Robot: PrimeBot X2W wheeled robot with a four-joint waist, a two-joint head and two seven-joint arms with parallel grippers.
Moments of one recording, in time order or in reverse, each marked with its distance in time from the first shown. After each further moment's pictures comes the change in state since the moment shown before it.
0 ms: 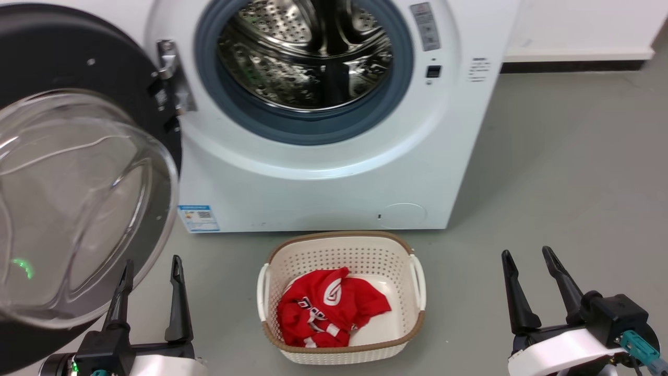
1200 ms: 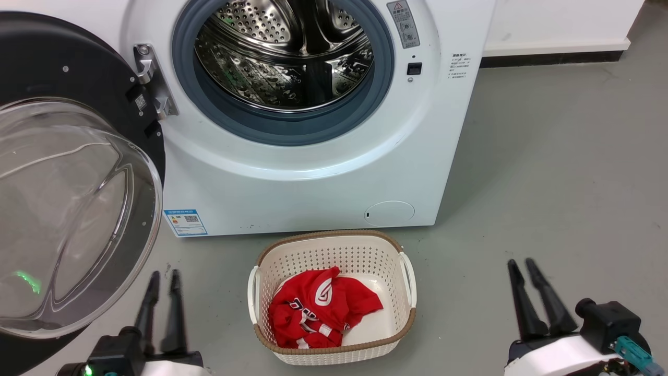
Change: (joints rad) left arm 0.011 -0.002 -0.025 0.039 0.005 0.000 0.003; right arm 0.007 0.000 0.009 0.026 0.009 0.000 0.004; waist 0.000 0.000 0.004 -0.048
